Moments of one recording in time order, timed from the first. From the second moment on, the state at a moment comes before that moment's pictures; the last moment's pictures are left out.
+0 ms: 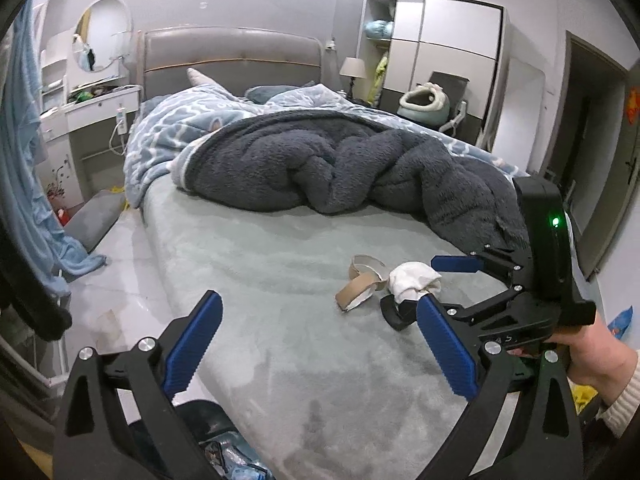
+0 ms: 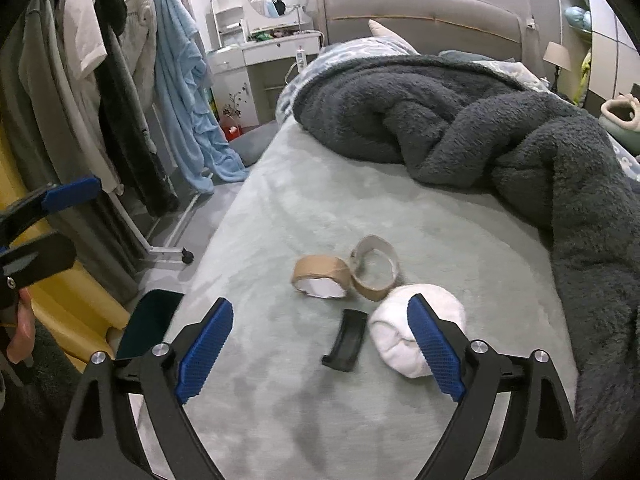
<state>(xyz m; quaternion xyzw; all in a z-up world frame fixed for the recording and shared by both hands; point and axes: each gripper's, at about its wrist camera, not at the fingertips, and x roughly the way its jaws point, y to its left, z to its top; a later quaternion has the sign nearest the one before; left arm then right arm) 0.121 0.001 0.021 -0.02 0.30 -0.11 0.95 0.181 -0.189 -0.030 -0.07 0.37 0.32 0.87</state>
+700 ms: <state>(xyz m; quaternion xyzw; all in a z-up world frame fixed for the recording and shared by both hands) 0.187 -0.009 -0.004 -0.02 0.30 -0.18 0.94 0.216 -0.227 -0.054 -0.05 0.39 0.29 0.87</state>
